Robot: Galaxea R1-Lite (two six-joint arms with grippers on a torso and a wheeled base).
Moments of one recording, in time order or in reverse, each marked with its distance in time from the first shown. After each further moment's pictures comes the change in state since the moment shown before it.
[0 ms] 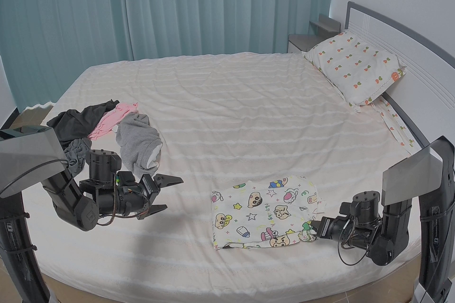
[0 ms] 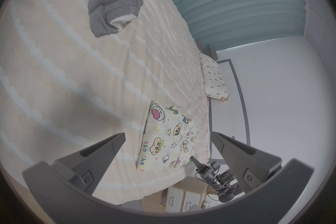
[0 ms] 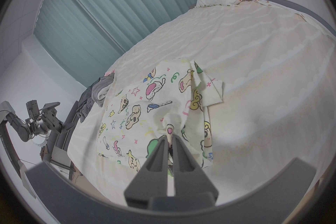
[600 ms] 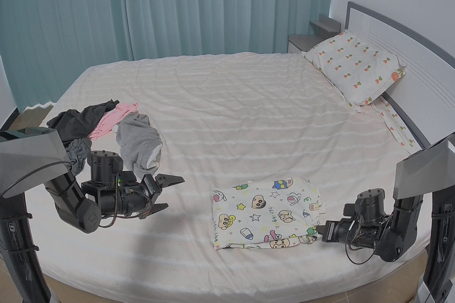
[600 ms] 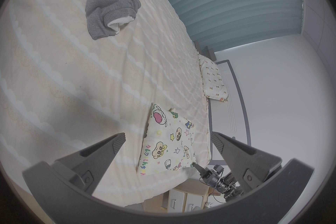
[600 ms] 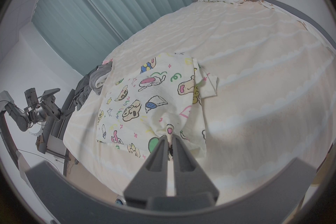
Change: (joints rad) left arm -0.011 0.017 0.007 -0.051 0.020 0.000; right arm -0.013 -0.088 0.017 0.165 0.014 -0.091
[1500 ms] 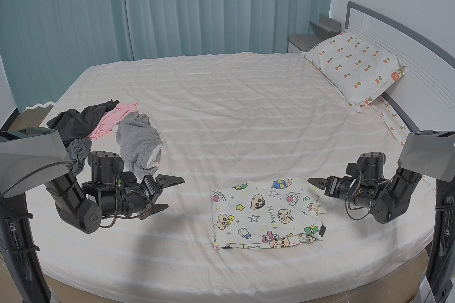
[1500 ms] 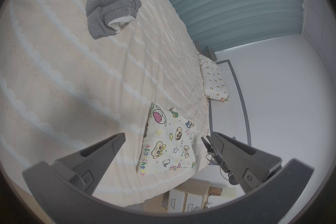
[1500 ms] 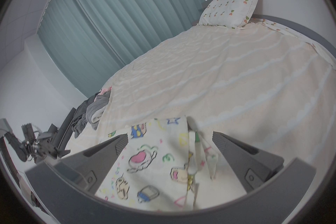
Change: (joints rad) left arm -0.002 0.004 0.000 -0.001 0.001 0.000; right arm -0.151 0.036 -0.489 0.308 0.069 -0.018
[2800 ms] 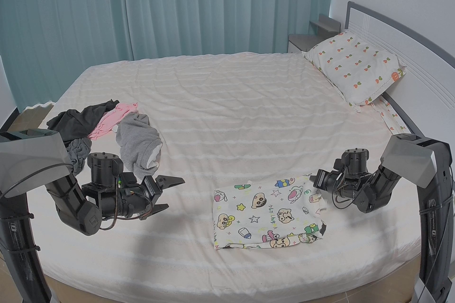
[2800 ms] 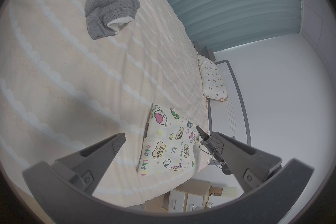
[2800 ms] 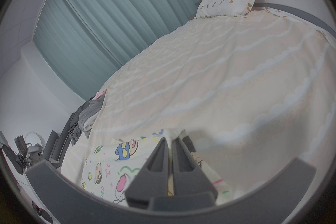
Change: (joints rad) left arm -0.001 0.007 0.016 -0.039 0.001 0.002; right arm -0.013 0.156 -0.240 0.054 0.002 0.045
